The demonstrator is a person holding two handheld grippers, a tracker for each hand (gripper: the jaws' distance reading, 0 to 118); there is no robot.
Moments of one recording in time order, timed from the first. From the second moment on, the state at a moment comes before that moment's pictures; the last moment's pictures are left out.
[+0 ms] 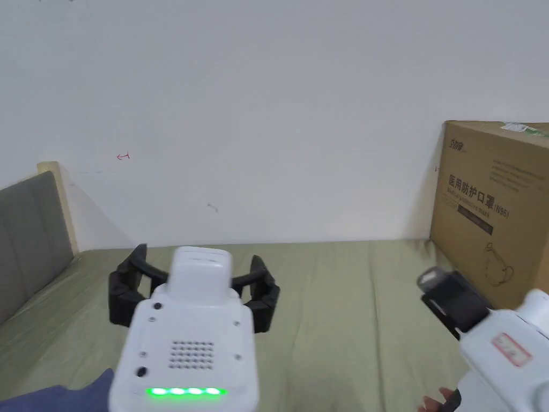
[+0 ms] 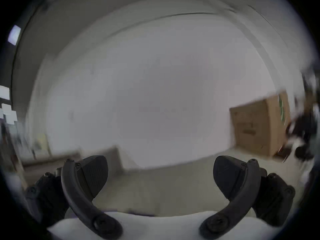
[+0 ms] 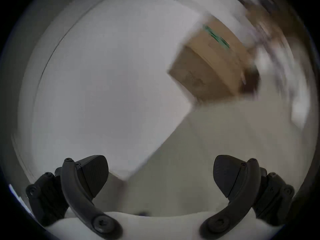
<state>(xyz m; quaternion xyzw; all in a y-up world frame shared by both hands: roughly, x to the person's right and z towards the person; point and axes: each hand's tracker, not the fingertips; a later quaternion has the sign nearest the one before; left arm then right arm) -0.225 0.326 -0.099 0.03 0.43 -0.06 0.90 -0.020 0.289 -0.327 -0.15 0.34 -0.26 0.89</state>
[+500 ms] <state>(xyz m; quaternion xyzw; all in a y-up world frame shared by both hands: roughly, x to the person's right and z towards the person) -0.244 0.309 -0.090 0.04 0.45 0.01 0.89 -0.055 0.301 -0.299 -0.04 0.33 -0.01 0.94</state>
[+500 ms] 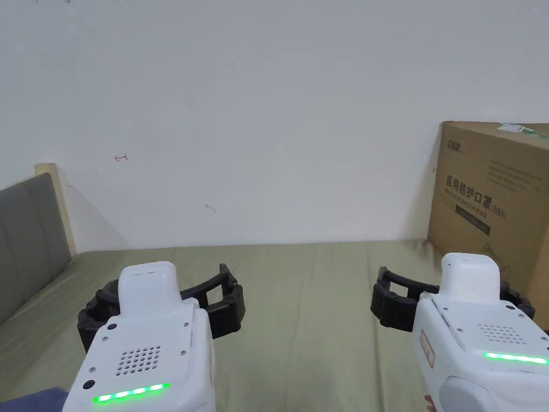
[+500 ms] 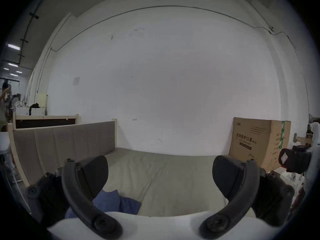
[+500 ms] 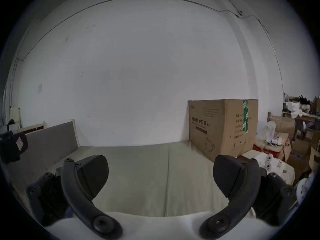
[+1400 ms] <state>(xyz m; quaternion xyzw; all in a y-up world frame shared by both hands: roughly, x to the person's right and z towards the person) -0.234 0.320 -0.096 0.03 0.42 0.00 0.91 -0.047 0.305 -0.292 -0.01 0.36 -0.01 0.93</state>
